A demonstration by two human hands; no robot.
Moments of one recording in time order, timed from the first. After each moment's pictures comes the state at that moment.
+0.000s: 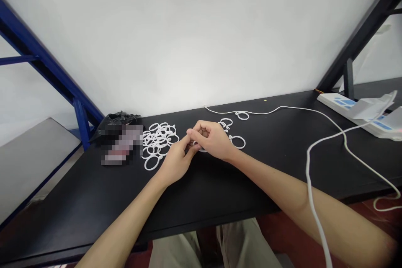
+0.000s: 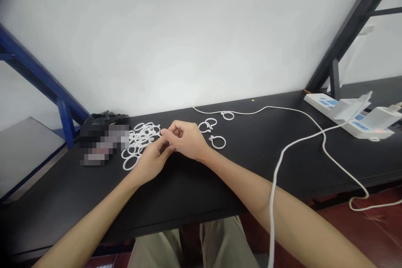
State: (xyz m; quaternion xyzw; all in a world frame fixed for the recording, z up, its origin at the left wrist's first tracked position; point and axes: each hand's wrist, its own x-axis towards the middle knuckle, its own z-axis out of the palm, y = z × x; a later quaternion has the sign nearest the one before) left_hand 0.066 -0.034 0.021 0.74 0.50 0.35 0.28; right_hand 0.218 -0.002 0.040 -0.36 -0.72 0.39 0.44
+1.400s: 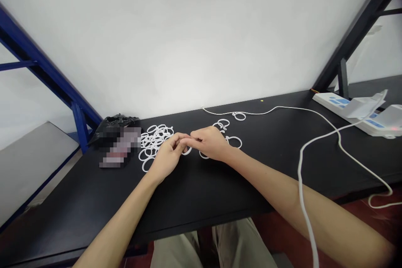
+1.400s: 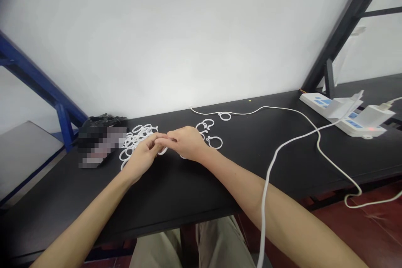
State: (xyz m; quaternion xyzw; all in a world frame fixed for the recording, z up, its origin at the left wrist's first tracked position) left_hand 0.053 -0.029 0.023 0.69 0.51 0.39 0.32; right_hand 0.224 0.010 0.033 -0.37 -0.85 0.17 0.34
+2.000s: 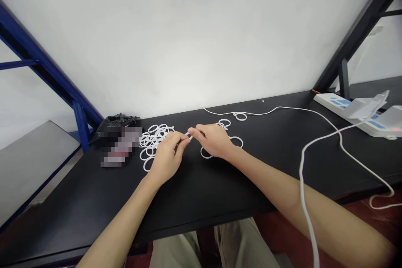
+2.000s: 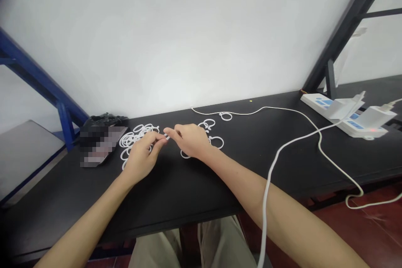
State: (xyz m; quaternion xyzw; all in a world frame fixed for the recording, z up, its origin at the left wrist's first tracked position) left_hand 0.051 -0.032 0.026 0.78 0.50 0.38 0.04; right_hand 0.226 0.012 0.034 -0.47 -0.82 0.14 0.31
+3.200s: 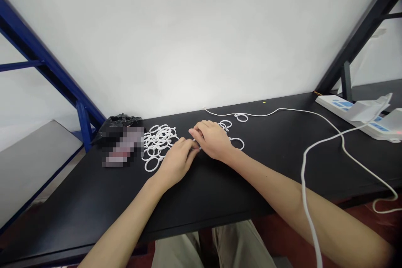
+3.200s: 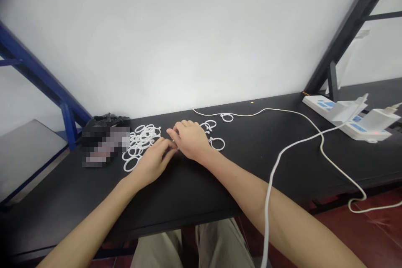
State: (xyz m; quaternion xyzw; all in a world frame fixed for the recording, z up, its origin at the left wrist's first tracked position) left_hand 0.059 -0.033 0.015 0.84 0.45 0.29 0.08; right_hand 0.218 0.012 0.031 -0.47 -0.83 0.01 0.30
